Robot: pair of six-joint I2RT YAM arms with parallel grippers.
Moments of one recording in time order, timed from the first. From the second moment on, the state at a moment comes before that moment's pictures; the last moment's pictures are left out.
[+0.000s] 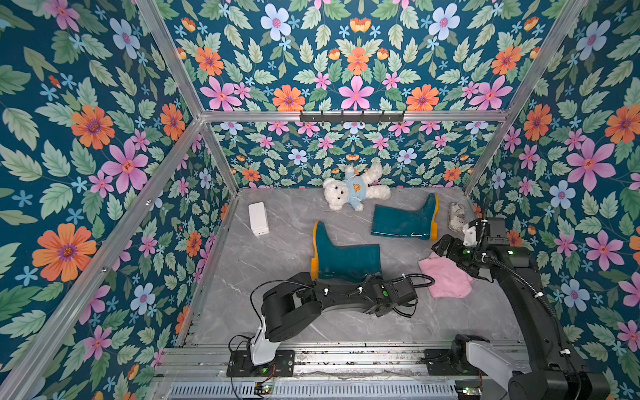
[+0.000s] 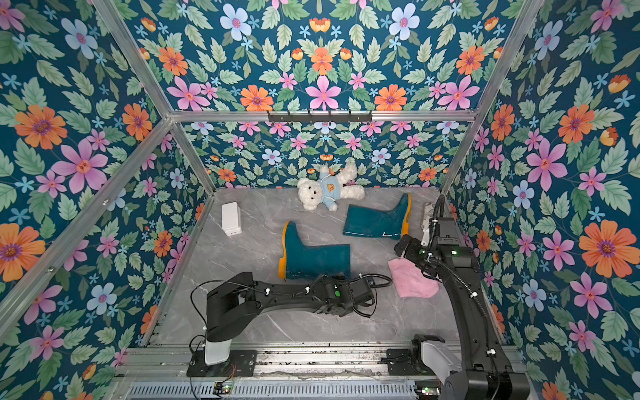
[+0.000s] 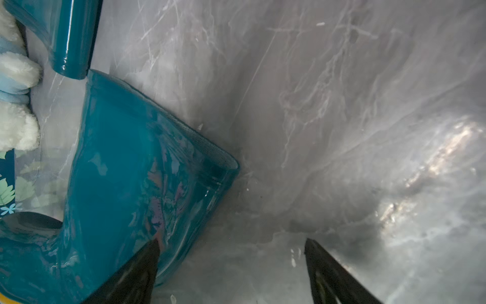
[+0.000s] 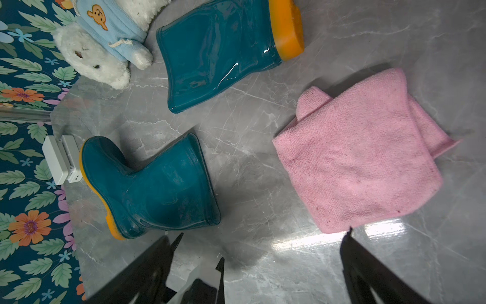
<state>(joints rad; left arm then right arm) -1.32 1.98 1.35 -0.62 -0.52 0.01 -0.07 1.05 1.05 -0.99 -0.26 0.48</state>
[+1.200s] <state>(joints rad) -0.86 1.74 1.12 -0.39 -0.86 0.12 -0.09 1.06 1.00 -0.93 -0.29 0.48</state>
